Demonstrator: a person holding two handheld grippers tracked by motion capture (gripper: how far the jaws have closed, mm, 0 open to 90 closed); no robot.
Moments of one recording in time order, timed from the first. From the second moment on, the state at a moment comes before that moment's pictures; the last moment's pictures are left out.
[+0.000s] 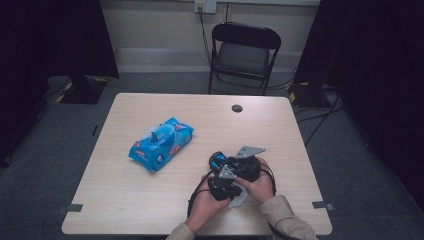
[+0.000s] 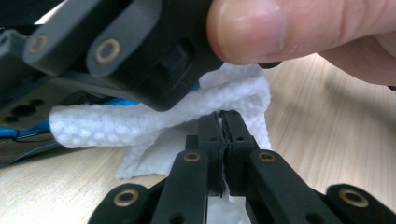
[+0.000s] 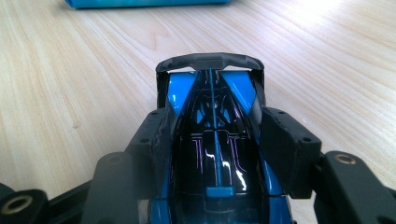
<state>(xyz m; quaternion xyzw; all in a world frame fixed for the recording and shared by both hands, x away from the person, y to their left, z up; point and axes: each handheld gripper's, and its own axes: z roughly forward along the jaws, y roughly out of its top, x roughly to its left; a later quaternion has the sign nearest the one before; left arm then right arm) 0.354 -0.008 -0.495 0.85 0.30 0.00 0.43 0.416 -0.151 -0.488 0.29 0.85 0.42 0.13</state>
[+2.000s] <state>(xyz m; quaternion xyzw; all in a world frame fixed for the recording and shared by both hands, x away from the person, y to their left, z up) 0.398 0.027 -0.452 0.83 0.35 0.05 0.44 0.387 -0.200 -0.461 0.27 0.84 0.45 0.12</state>
